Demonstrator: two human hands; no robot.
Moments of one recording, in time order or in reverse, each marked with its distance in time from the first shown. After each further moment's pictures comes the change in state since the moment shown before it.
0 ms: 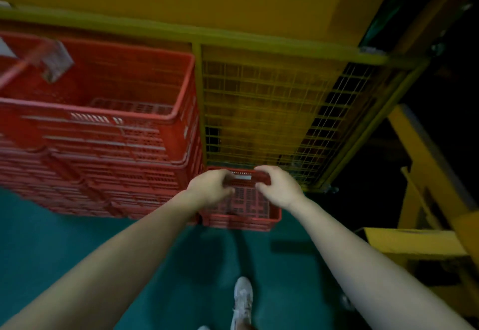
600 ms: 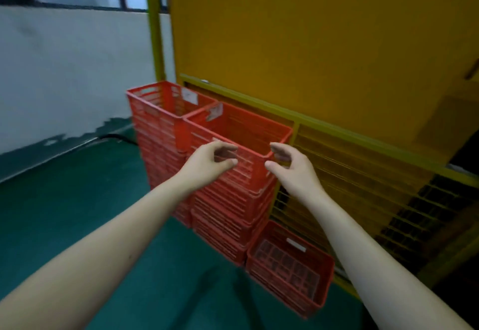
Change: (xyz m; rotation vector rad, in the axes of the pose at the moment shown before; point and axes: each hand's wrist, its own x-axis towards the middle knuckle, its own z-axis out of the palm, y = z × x) left_hand -0.283 0.046 -0.115 -0.500 0.823 -0.087; right_hand -0.146 -0.177 -0.102 0.359 0.064 -0.658
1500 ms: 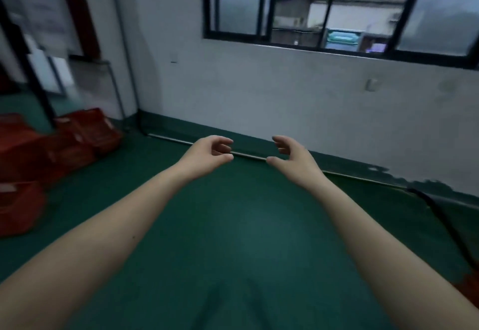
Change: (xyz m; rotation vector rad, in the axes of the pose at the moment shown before) left_hand -0.669 -0.088 -0.438 0.264 1.128 -0.721; right_hand -0.304 -0.505 0.500 0.267 -1.044 -0.864
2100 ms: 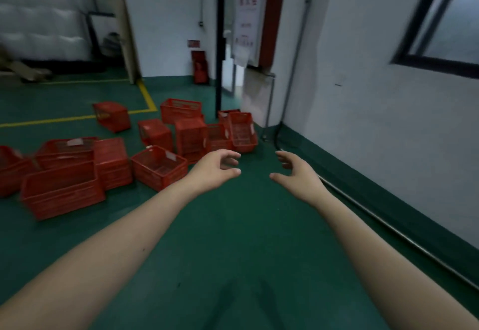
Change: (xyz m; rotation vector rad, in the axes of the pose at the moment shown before) left_hand 0.071 -0.228 -0.273 0.105 0.551 -0.384; right_hand 0.303 -0.165 0.324 0.080 -0.545 -0.439
